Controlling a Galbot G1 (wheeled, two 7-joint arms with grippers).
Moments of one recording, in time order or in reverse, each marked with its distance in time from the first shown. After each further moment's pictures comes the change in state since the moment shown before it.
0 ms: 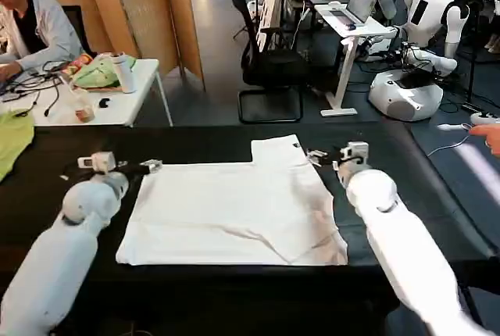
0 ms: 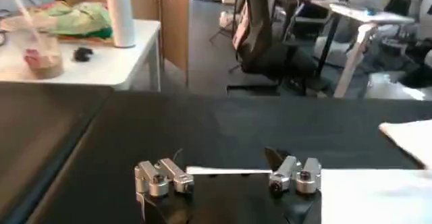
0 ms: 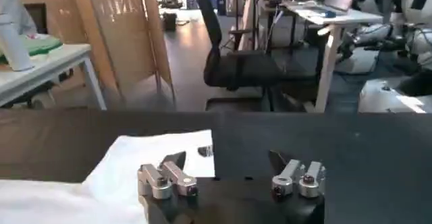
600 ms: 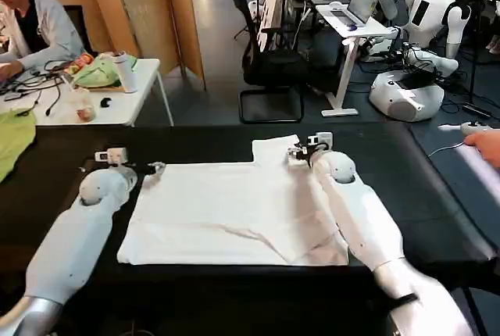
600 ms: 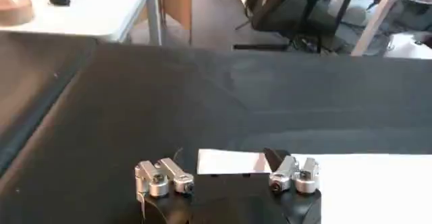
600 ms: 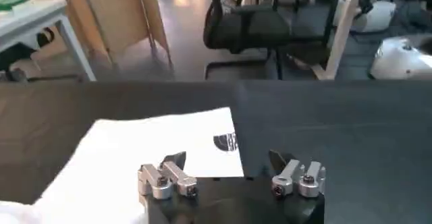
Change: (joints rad) left arm -0.143 -0.053 0.072 0.269 0.045 0.023 0.069; right arm 0.100 0.148 0.004 -0.296 -0.072 0.025 -0.040
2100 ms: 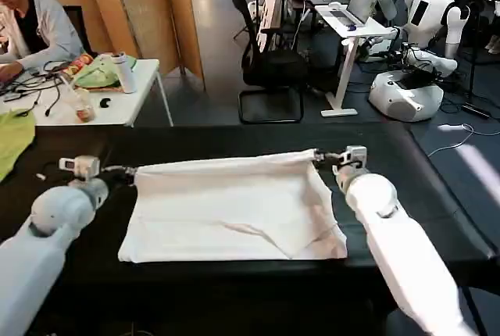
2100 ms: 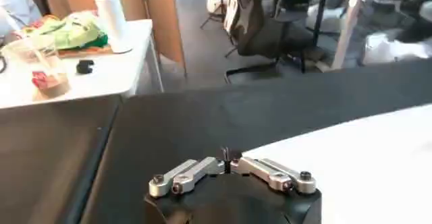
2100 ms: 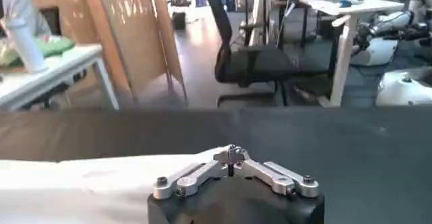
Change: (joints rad) left arm 0.381 0.276 -0.172 -0.543 -0.050 0.017 -0.010; right arm -0.456 -0.331 0.119 0.768 0.120 -0.136 0.050
